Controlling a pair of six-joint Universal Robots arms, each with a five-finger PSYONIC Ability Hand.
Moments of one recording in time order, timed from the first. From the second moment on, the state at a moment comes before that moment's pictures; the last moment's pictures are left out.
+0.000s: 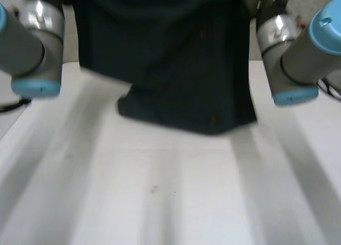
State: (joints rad) left arm 4.38 -2.07 -0.92 3.65 -1.61 3.62; right arm 1.99 -0.93 0.83 -0.50 1.49 2.65; left_hand 1.13 1.20 1.19 1.20 0.98; right_hand 0.98 1.17 1.17 1.19 0.96
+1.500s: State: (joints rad) left arm 4.18 -1.56 -1.92 3.15 -1.58 3.93; right arm 1.76 -1.47 2.12 -0.04 1.20 2.39; left_hand 0.24 0.23 0.25 0.24 0.06; right_hand 0.98 1.17 1.19 1.19 0.96
